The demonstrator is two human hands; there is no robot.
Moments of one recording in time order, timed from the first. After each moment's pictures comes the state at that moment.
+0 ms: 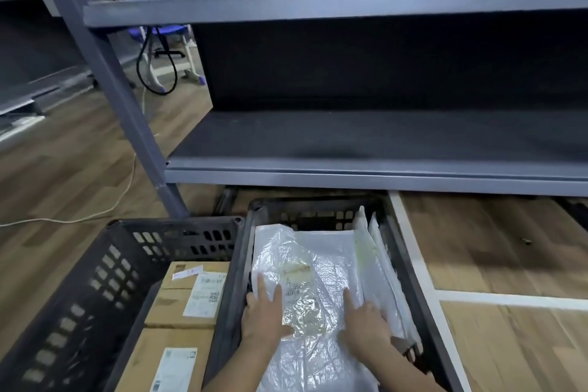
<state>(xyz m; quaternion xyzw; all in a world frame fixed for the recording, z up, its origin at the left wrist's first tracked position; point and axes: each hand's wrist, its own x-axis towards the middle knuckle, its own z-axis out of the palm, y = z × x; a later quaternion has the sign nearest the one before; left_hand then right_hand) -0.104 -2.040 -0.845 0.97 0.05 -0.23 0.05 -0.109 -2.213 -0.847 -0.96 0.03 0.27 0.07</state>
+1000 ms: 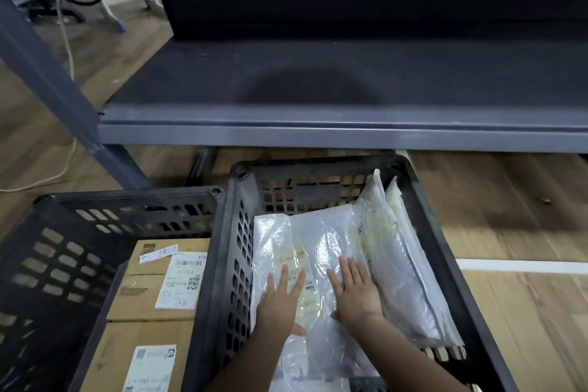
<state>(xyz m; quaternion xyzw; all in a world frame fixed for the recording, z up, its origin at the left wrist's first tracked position) -0.042 -2.049 -0.964 0.94 -0.08 -0.33 0.06 -0.037 -2.203 -0.947 -0.93 -0.14 0.27 -0.20</state>
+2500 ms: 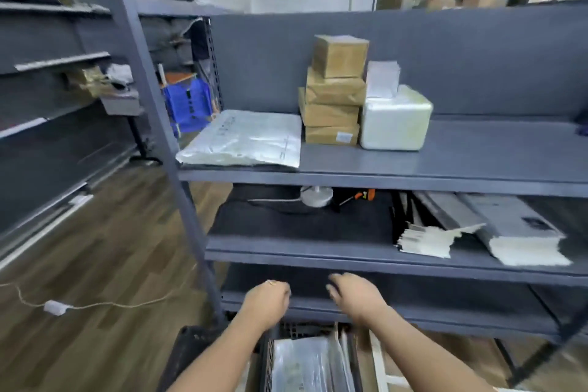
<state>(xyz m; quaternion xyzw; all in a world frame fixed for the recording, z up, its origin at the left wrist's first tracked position) -0.117 -2.039 -0.271 0.98 -0.07 -0.13 0.10 -0.102 -2.230 -0.268 -0.98 -0.13 0.11 0.09</state>
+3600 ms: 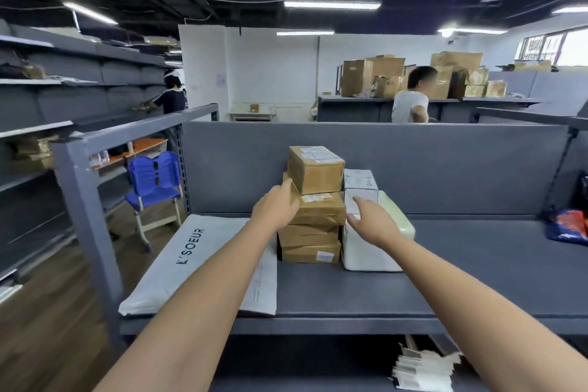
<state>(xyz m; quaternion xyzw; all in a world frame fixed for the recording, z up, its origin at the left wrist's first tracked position) 0.136 -2.089 0.075 0.96 -0.10 0.13 0.24 0.103 -2.286 0.062 -0.97 0.00 -0.12 0.19</state>
